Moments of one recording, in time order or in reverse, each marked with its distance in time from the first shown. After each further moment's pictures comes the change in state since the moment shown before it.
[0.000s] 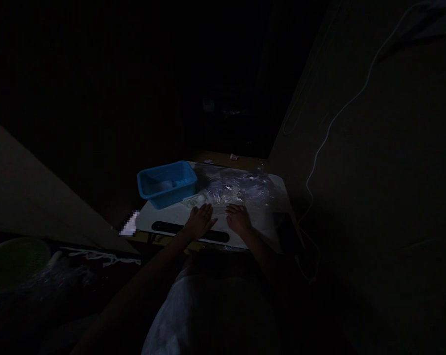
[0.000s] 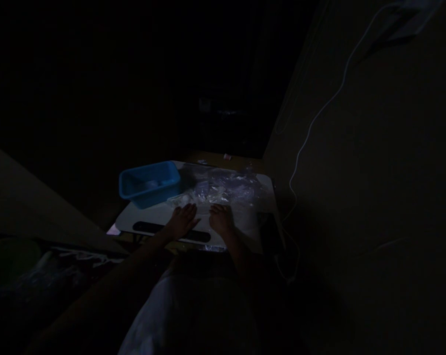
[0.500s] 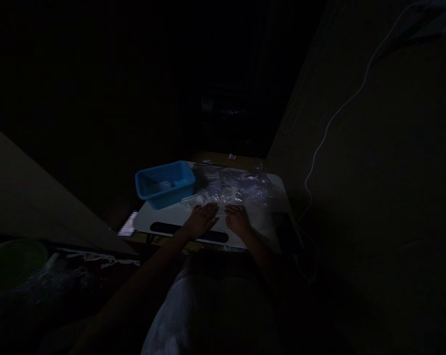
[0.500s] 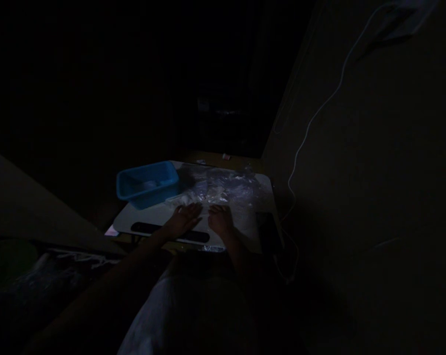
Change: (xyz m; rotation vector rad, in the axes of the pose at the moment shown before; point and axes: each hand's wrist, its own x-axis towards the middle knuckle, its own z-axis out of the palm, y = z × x) left_hand 0.006 -0.003 -0.007 -0.073 0.027 0.126; right_hand 0.000 0.000 0.002 -0.004 0.012 0.003
